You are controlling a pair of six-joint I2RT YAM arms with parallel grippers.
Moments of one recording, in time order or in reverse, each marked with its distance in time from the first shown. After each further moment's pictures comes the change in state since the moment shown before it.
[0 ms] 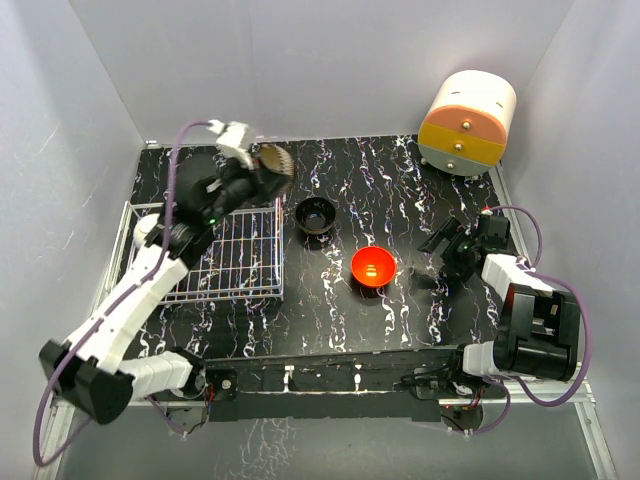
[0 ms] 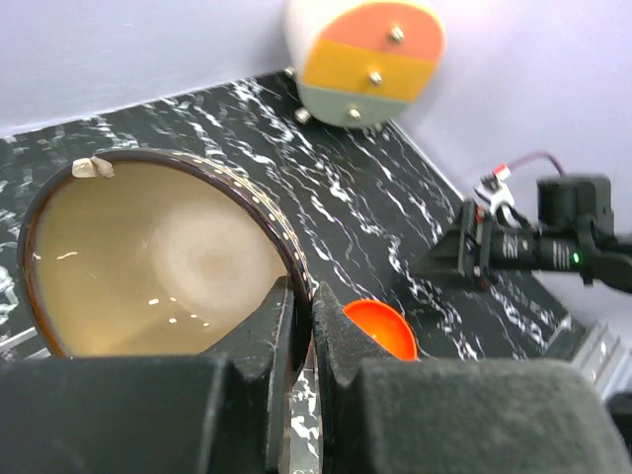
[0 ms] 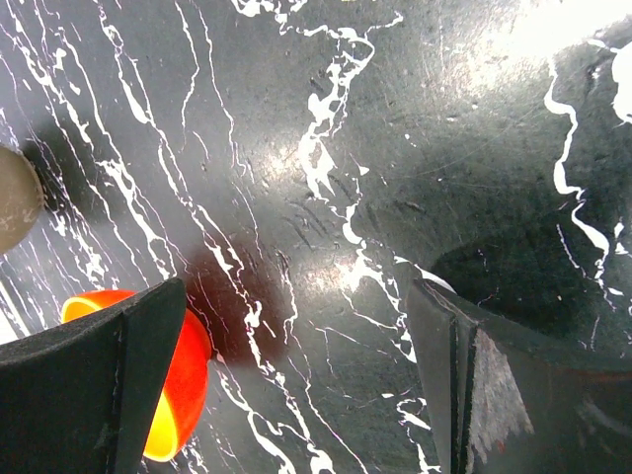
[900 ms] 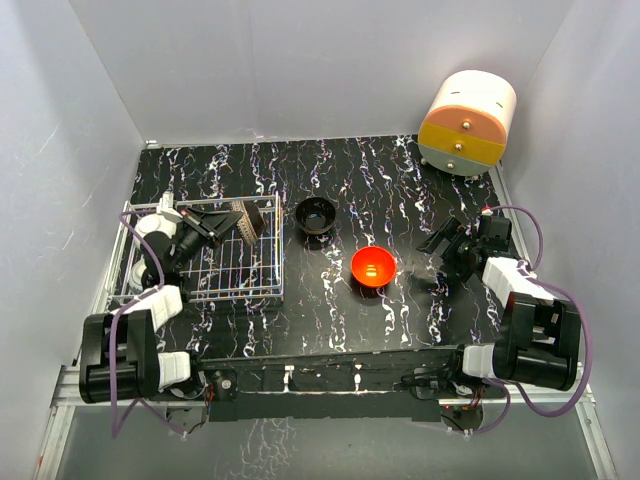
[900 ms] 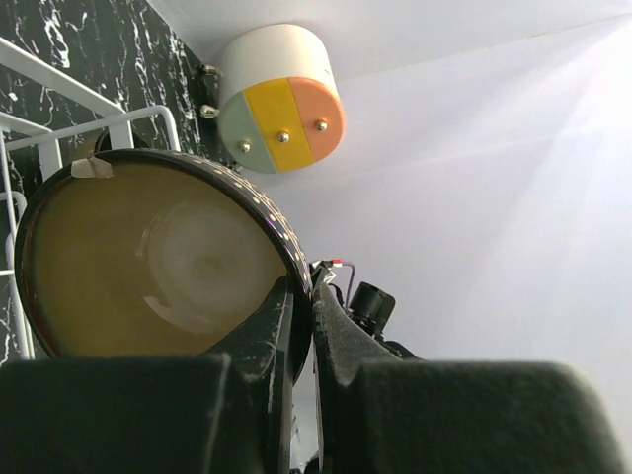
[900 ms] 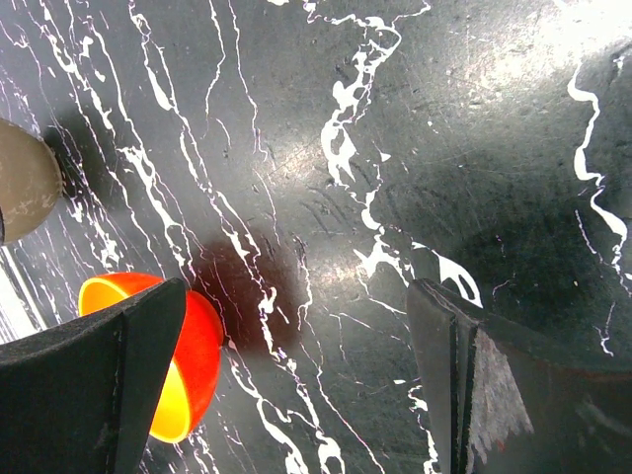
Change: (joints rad) left arm 0.614 0.018 -0.872 1.143 0.482 -1.116; right arm 0.000 -0.049 -0.015 -0.012 -0.031 -0.001
